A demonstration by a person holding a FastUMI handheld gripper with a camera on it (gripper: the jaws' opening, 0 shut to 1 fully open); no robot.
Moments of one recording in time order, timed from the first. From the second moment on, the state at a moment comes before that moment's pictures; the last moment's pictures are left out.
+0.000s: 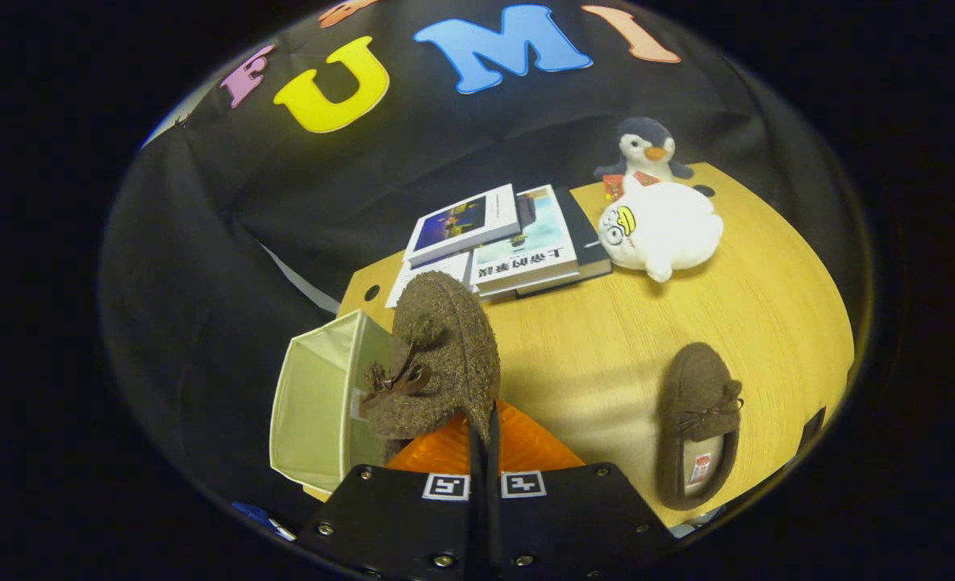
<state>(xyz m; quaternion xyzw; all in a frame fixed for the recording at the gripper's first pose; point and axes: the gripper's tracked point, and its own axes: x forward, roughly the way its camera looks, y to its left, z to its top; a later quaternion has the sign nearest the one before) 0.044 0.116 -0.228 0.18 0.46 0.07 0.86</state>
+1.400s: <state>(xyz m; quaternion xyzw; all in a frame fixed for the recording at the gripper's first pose) 0.065 0.358 -0.275 0.16 0.50 0.14 0.84</state>
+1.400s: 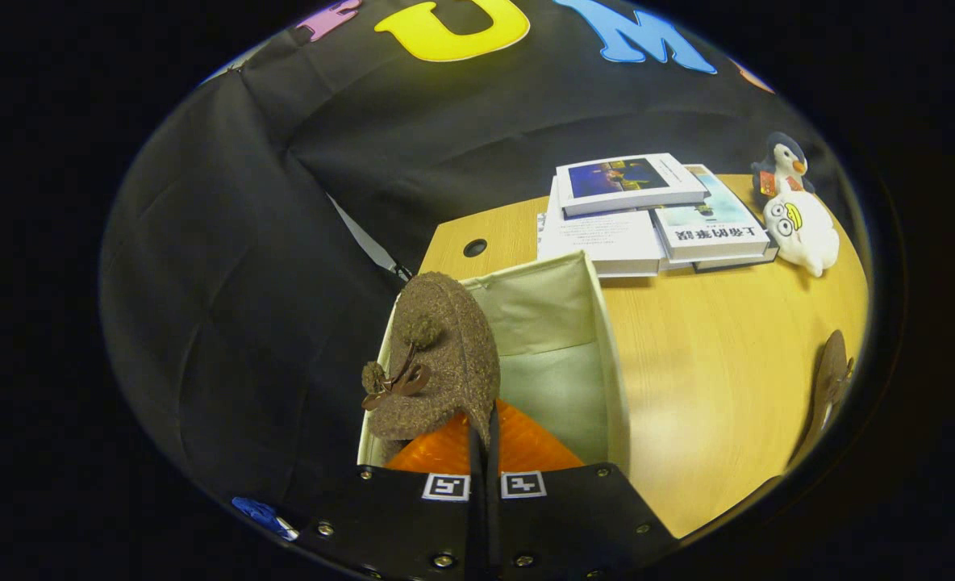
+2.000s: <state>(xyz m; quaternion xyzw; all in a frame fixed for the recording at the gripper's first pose) 0.046 0.408 -0.318 0.17 0.54 0.18 0.81</state>
